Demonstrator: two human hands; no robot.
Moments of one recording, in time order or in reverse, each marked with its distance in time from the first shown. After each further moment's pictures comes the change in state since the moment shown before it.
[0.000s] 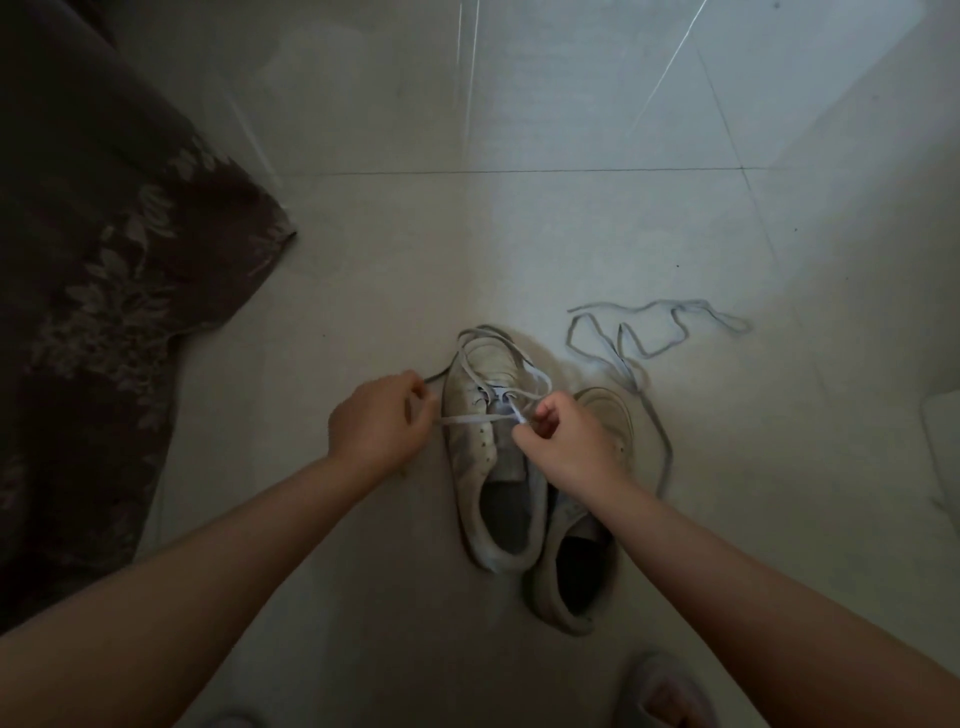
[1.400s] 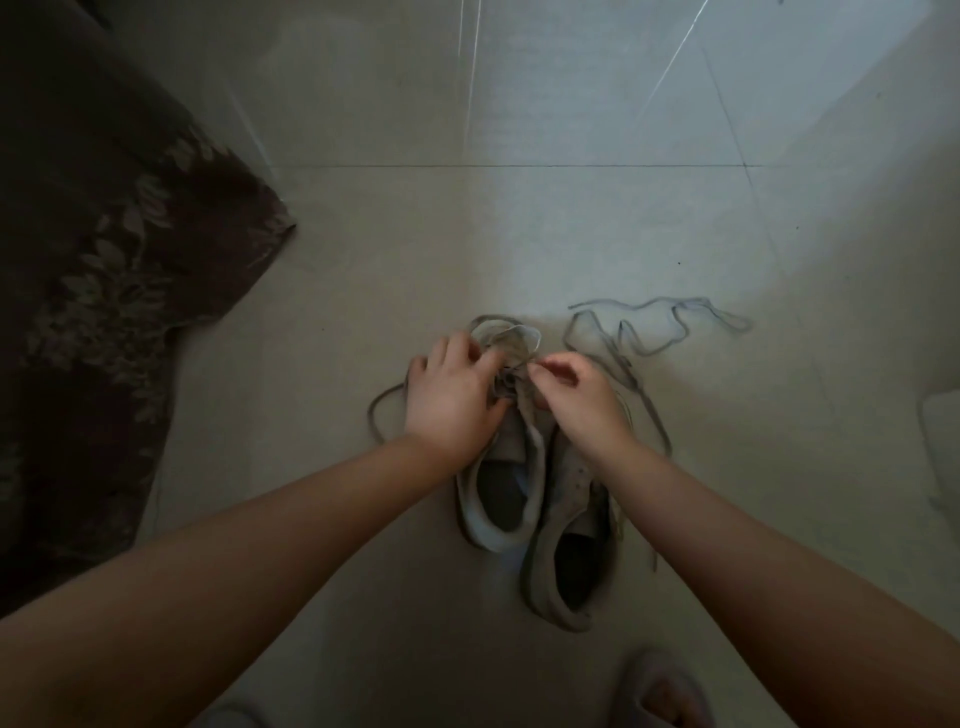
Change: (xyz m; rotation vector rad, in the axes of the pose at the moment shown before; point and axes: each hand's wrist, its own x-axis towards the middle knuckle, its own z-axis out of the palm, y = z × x) left_hand 0.005 0.061 0.011 0.121 0.098 0.272; right_hand 0.035 -0.007 -0.002 0.456 0.100 0.060
